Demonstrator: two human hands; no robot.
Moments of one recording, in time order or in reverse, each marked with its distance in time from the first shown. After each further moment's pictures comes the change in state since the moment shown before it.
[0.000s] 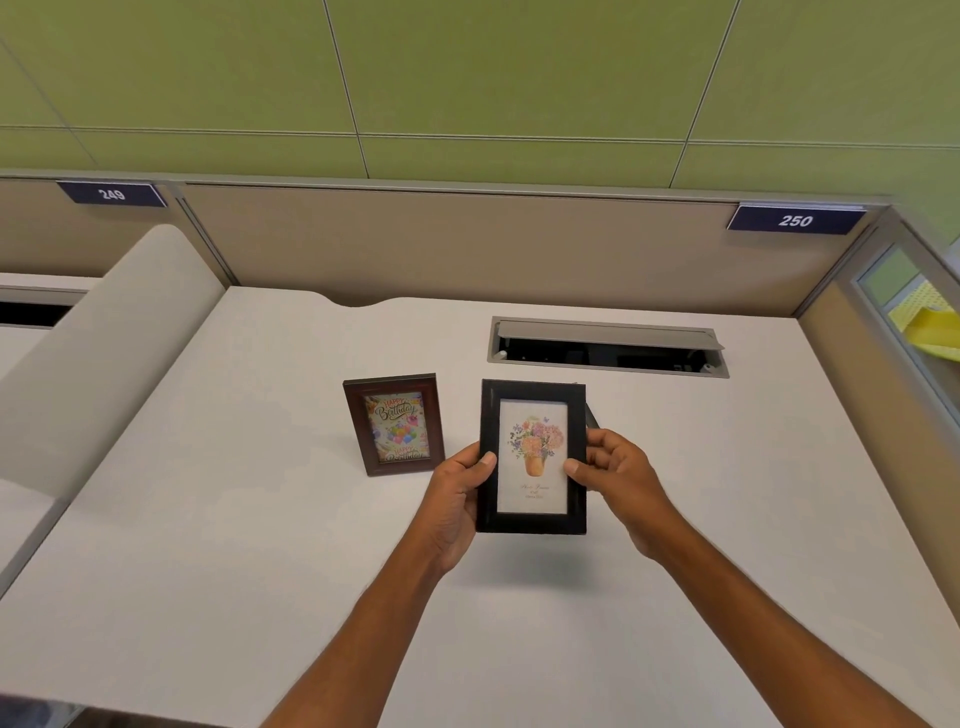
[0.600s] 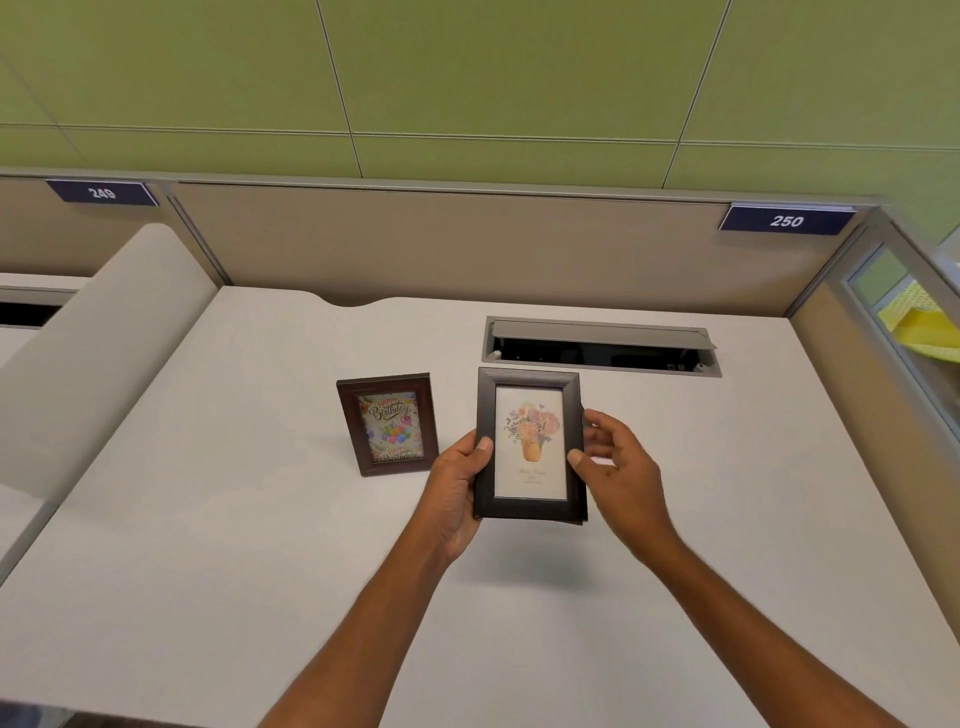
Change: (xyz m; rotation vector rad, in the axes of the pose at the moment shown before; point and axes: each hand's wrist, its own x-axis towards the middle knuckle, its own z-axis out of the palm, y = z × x) left_hand 0.004 0.009 0.019 -0.101 0.014 -0.008; right_hand -0.012 0.002 0.001 -0.246 0.227 -0.283
